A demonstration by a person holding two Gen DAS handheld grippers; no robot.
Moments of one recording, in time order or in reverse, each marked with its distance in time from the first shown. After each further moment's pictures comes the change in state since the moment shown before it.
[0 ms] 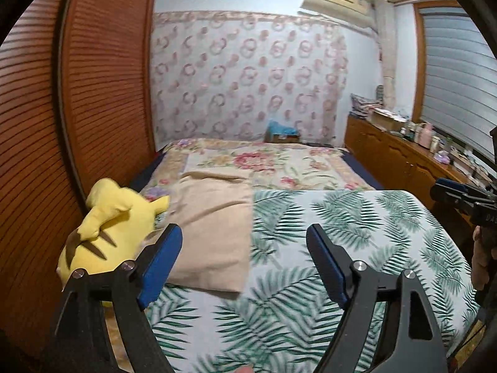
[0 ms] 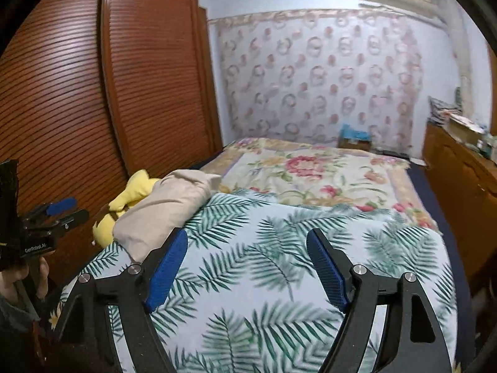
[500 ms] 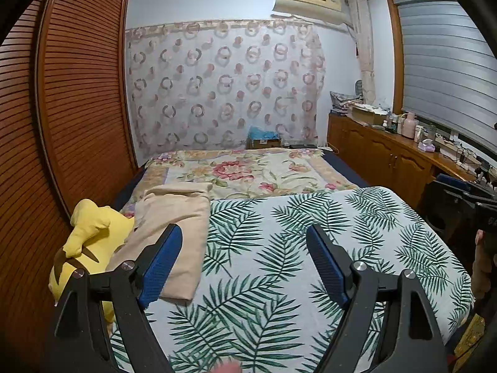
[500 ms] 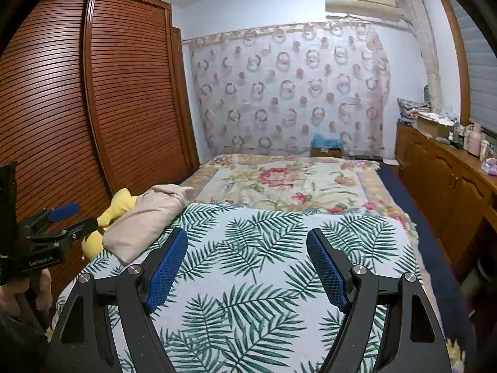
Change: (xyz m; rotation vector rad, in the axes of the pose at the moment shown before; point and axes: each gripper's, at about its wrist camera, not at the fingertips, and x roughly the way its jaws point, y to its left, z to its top) left arm -0.009 -0.061 0.008 0.073 -0.024 -0.045; right arm -0.030 0.003 -0.024 0.057 -0.079 -0.096
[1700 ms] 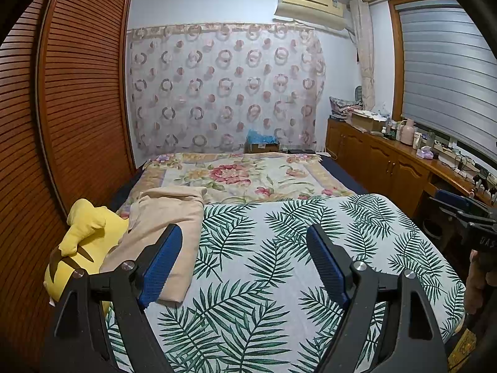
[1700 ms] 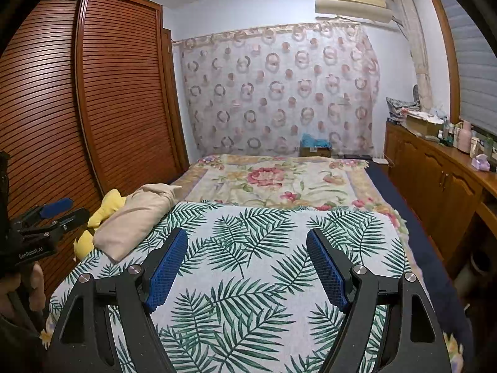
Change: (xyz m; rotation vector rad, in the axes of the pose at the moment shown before) left arm -0.004 -0.006 0.003 -0.021 -0.015 -0.001; right arm -0.031 -0.019 -0.009 0.000 -0.005 -0.023
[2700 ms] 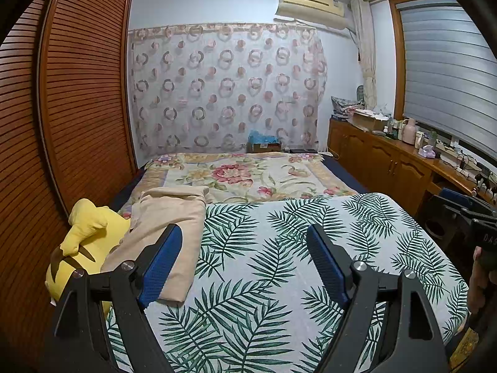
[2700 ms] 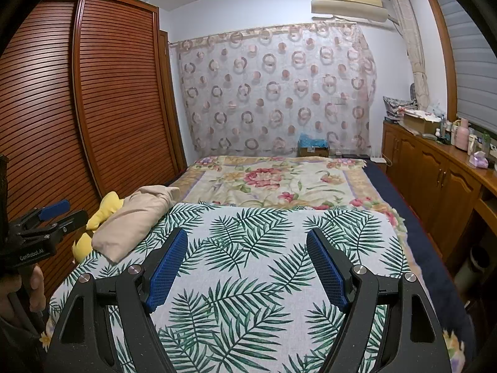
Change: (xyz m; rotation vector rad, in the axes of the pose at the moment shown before) left arm 0.000 0.002 0.001 0.000 -0.003 0.006; right arm -0.002 -0.011 0.002 0.003 0.001 0.005
